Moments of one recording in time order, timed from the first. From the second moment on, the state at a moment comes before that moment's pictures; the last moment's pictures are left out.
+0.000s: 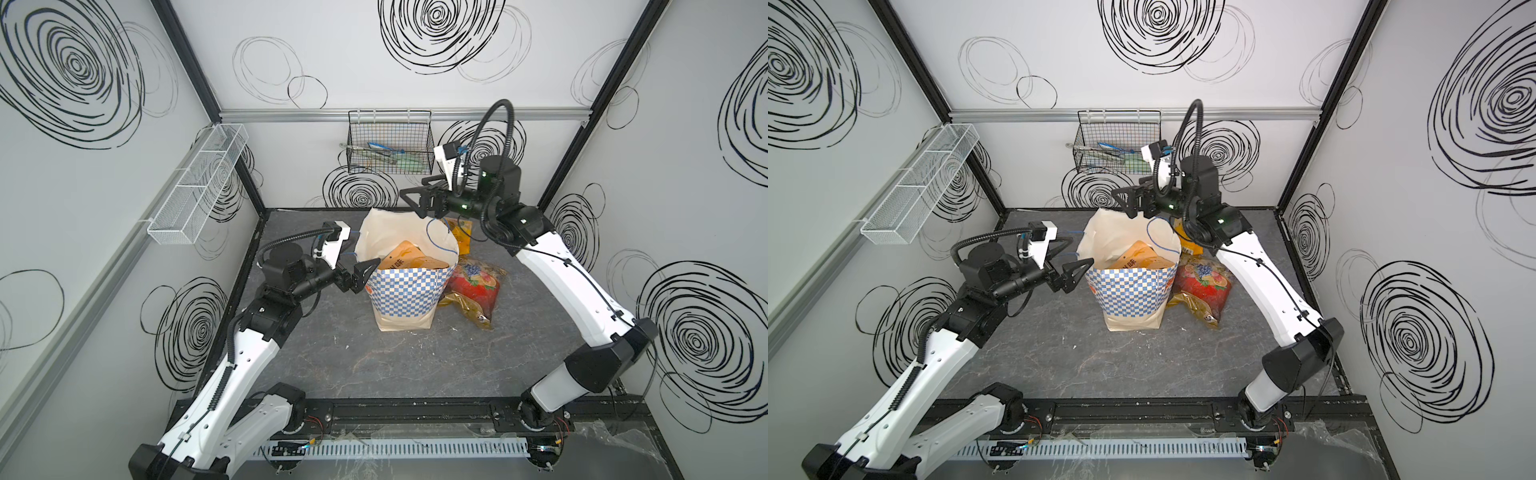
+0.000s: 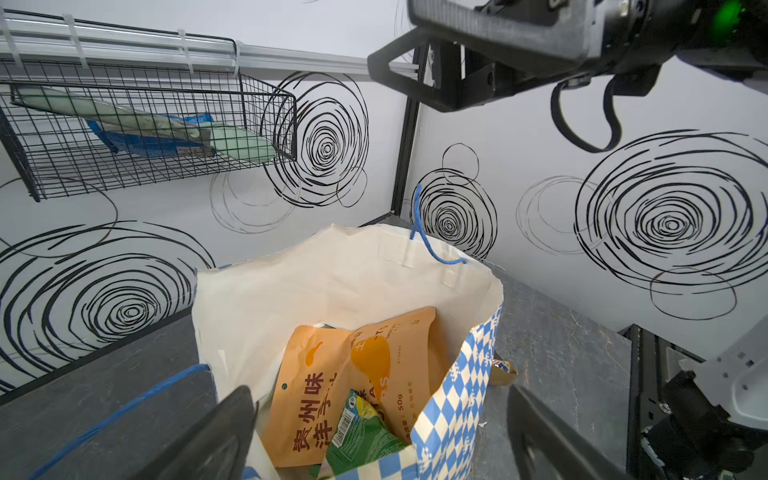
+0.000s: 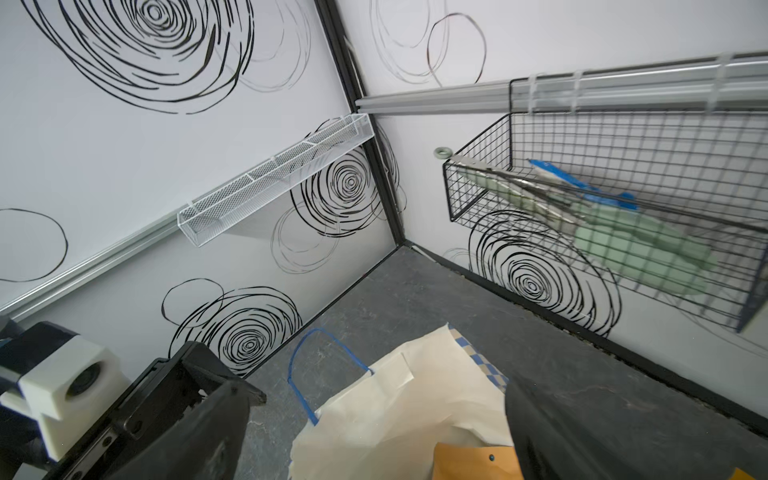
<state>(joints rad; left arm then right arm) -0.29 0.92 0.92 -0.13 0.53 -0.04 0.55 1.63 1.86 -0.42 -0.32 0.25</state>
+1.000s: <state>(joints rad) -0.34 0.89 0.93 -0.22 0.46 0.01 0.67 2.05 2.10 -0.98 -0.05 0.07</state>
